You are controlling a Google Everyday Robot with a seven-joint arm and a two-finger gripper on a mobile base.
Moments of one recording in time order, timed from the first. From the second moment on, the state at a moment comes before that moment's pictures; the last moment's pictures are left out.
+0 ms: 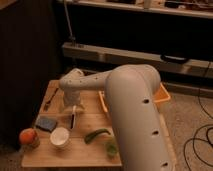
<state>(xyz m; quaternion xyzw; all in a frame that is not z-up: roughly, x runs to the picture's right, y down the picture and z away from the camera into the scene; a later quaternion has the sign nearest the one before) -0.206 0.113 0.870 -0.32 0.13 0.60 0.72</state>
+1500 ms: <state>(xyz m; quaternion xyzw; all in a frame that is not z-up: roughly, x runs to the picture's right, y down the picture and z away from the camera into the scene) -0.220 0.117 0.905 -0.30 0.16 0.59 0.73</state>
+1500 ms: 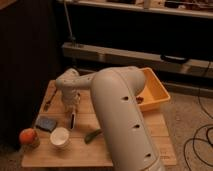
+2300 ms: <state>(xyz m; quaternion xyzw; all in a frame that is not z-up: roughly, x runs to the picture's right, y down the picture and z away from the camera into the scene) -0.216 0.120 0.904 -0.31 0.18 0.58 0.73</state>
